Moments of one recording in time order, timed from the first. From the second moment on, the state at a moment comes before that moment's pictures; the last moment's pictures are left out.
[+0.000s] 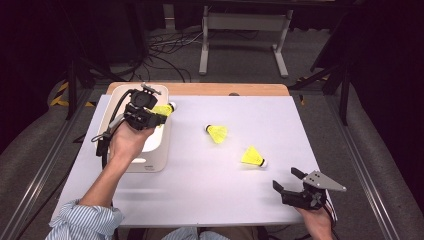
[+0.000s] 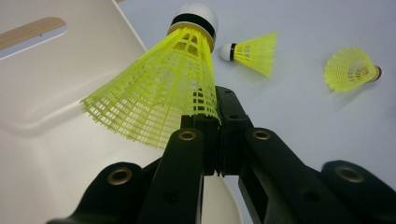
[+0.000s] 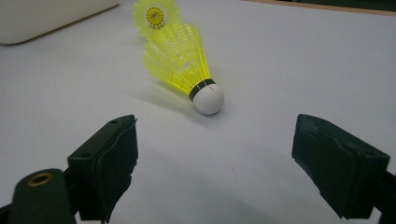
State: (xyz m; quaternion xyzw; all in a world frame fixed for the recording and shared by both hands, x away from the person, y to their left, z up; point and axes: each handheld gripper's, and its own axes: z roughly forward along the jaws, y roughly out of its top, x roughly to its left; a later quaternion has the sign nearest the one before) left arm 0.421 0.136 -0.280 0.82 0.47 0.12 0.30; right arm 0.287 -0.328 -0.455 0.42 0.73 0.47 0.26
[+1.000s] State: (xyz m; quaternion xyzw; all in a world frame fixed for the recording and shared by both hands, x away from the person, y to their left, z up) left arm 0.448 0.160 -0.295 0.80 0.52 0.12 0.28; right arm 0.287 -0.328 -0.455 0.42 0.73 0.47 0.26
